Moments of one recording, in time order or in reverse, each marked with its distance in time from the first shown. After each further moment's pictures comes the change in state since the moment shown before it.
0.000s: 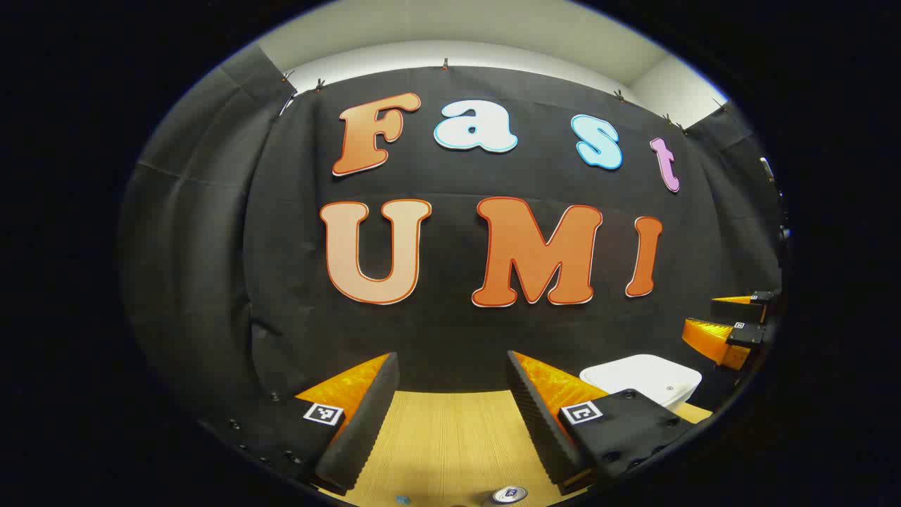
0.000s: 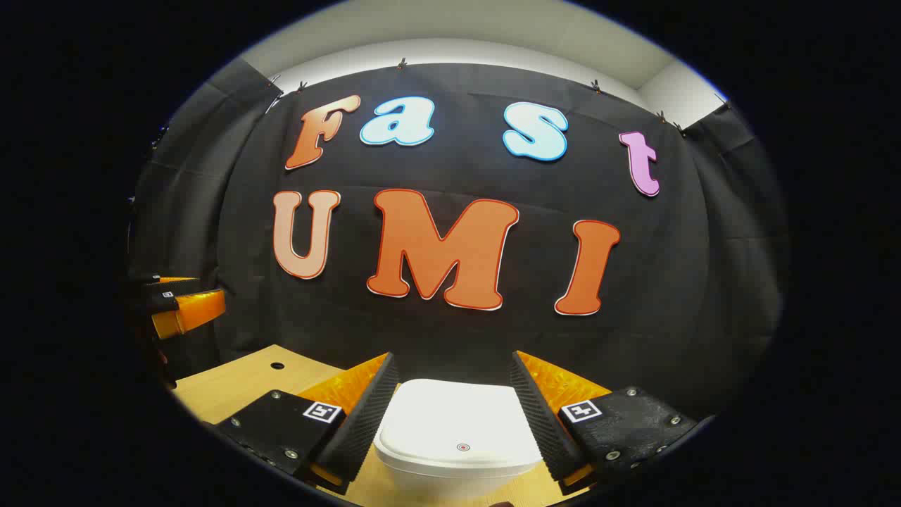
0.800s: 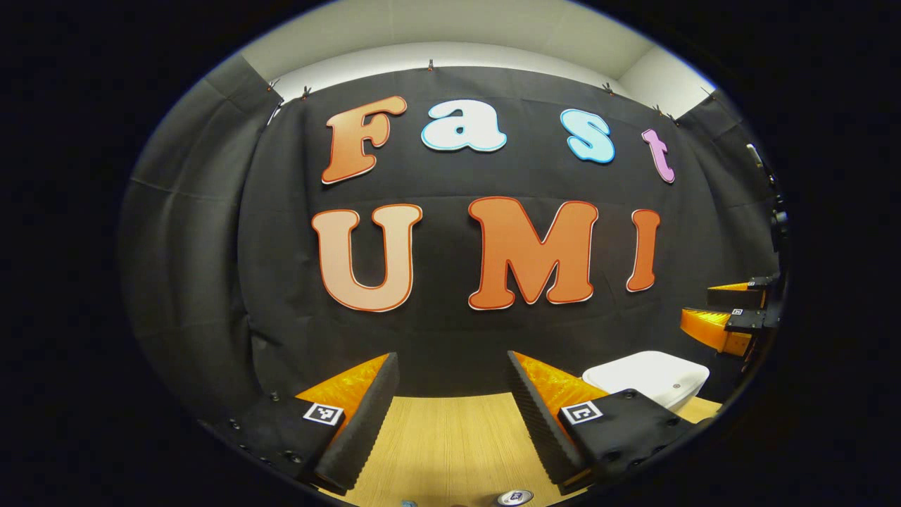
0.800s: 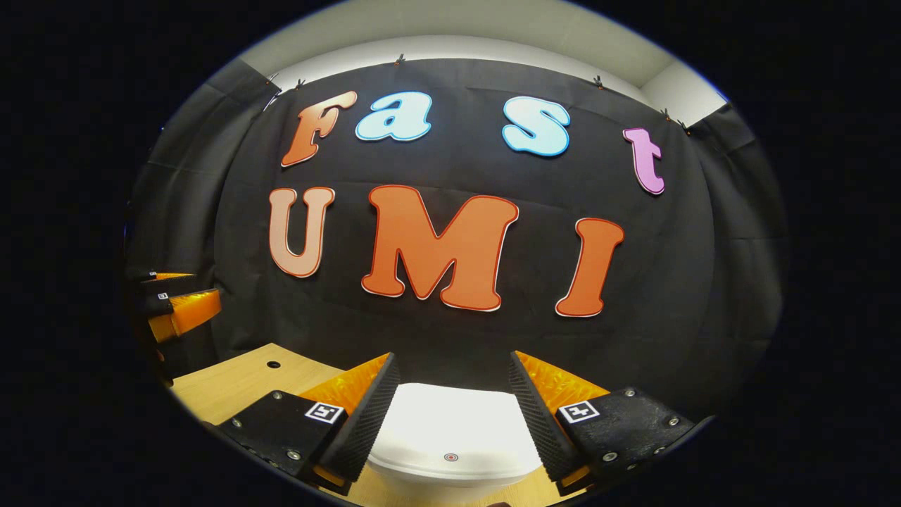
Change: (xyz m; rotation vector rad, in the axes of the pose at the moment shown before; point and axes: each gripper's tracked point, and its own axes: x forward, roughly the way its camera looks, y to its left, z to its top) left arm 0.007 -0.006 0.007 0.051 -0.009 0.002; right arm 0.018 -0.012 0.002 -0.004 0.012 0.009
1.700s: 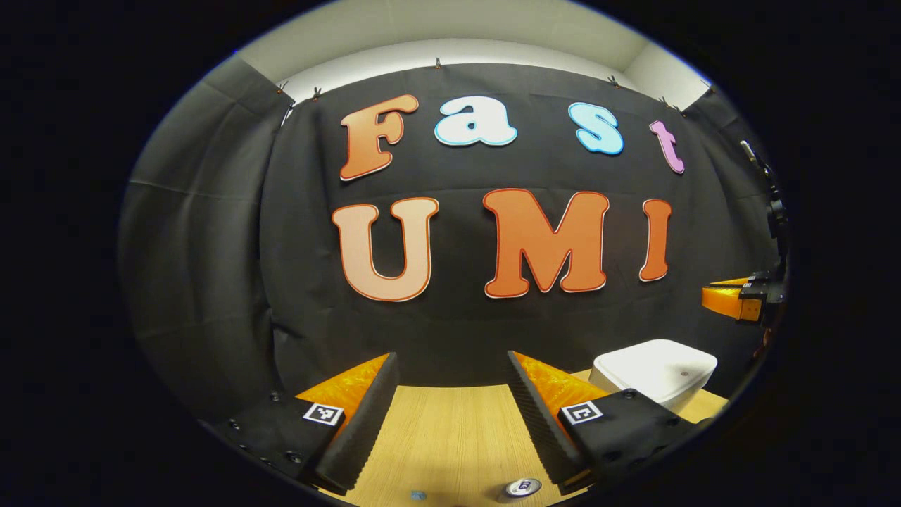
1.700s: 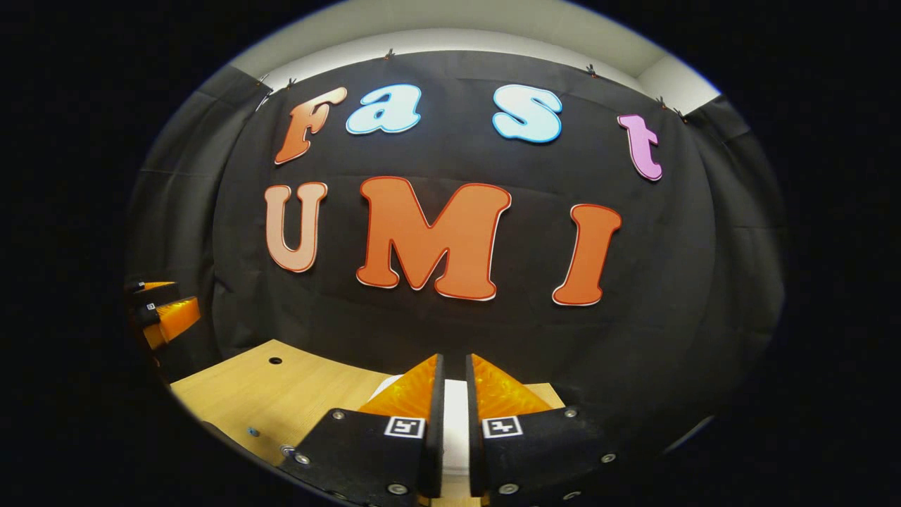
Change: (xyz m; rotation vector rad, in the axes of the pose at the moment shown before) left arm -0.019 0.013 -0.014 0.021 0.038 0.071; right arm 0.002 -0.021 -0.018 0.024 0.063 0.003
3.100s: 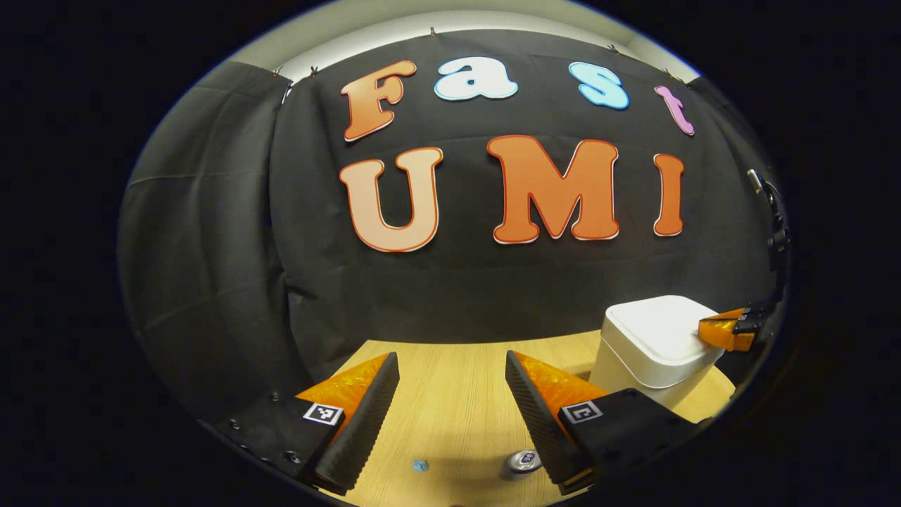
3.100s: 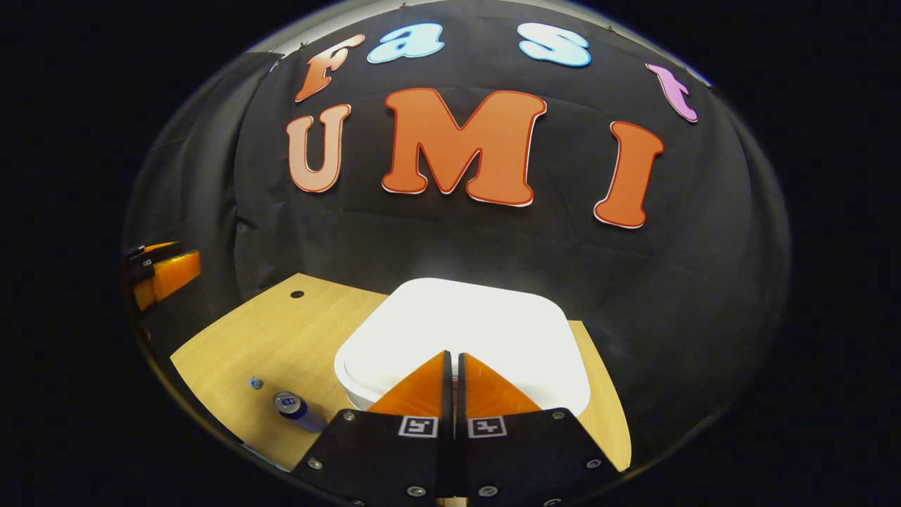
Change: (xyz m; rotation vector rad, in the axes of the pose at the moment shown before) left arm -0.029 -0.013 -0.066 0.036 0.212 0.068; right arm 0.000 0.024 -0.121 -0.034 0.280 0.156
